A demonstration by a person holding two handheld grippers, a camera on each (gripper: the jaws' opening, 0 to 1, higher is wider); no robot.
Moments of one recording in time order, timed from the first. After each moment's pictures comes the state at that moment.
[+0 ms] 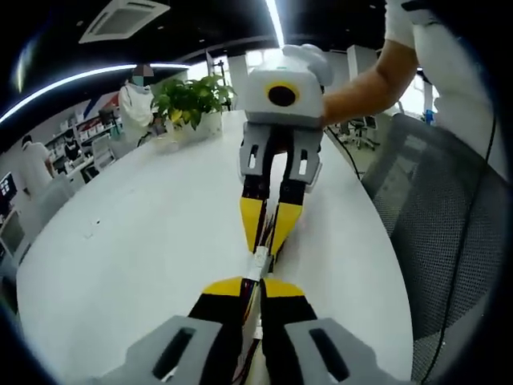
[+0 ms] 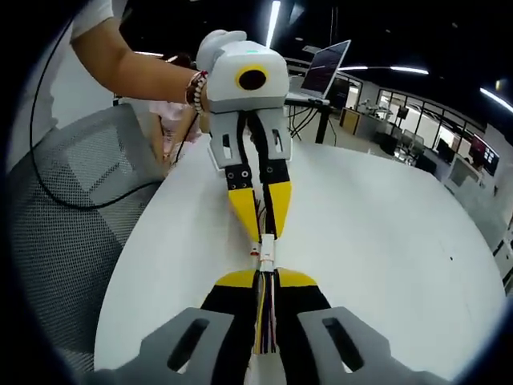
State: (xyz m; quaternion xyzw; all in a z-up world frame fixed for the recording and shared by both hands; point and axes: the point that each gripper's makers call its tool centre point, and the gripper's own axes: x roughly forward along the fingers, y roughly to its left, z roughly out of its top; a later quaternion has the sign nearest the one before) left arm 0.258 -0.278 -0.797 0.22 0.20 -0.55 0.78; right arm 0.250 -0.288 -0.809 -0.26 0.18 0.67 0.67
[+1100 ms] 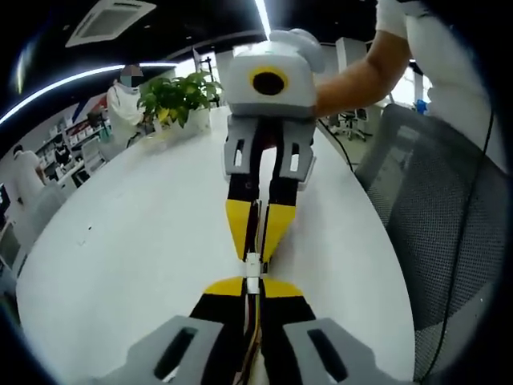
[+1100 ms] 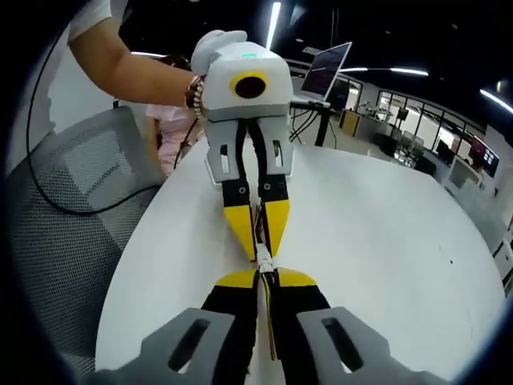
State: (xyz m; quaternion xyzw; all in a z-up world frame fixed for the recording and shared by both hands) left arm 0.252 -0.285 -0.802 0.25 0.21 -0.57 0.75; right arm 0.249 -0.281 -0.806 -0.25 0.18 0.67 0.67
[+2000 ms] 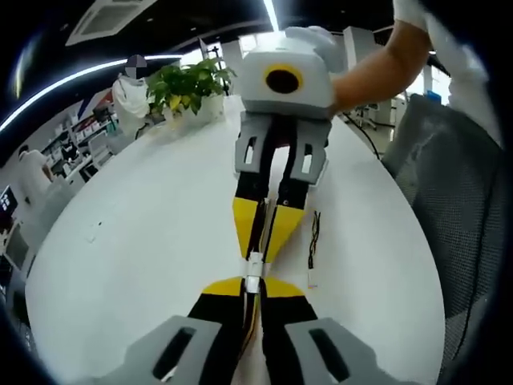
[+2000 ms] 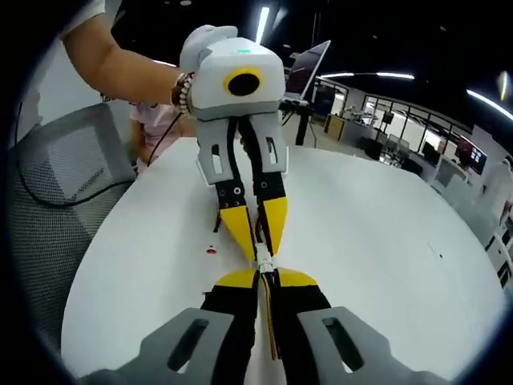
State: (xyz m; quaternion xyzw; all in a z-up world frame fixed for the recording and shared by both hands) left arm 0.303 -0.286 -0.821 0.28 0.22 -0.54 0.76; right arm 0.300 -0.281 -0.825 -0.24 0.16 0.64 0.71
